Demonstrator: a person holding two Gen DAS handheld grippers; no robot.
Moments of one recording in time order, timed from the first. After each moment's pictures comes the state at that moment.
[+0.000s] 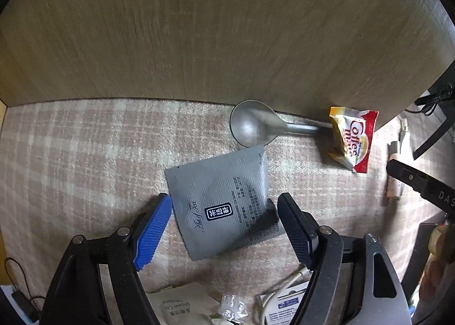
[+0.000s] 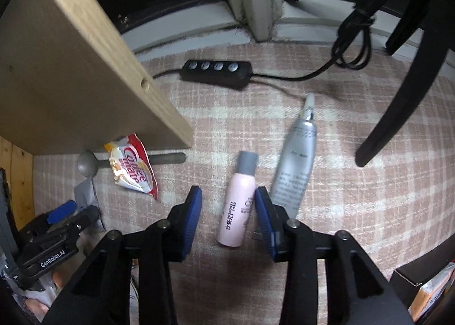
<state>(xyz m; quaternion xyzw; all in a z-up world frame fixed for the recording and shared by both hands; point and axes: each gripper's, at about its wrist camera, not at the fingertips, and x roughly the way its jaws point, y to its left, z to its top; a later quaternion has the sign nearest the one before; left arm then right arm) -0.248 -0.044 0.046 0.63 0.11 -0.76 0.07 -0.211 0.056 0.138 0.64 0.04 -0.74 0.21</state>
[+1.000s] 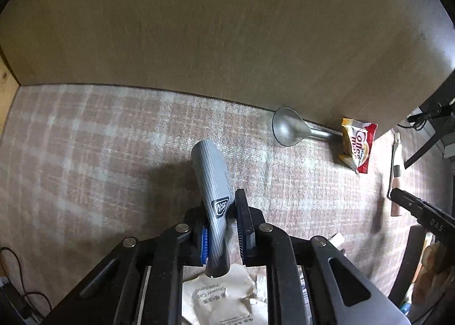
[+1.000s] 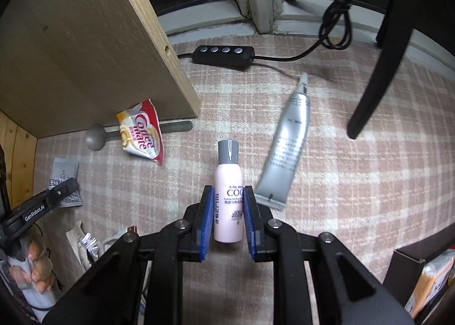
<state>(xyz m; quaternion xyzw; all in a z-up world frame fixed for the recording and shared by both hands) -0.086 -0.207 0.110 0.60 0.16 -0.78 0.07 -0.158 0.086 0.146 0.62 0.05 -0.75 0.24</state>
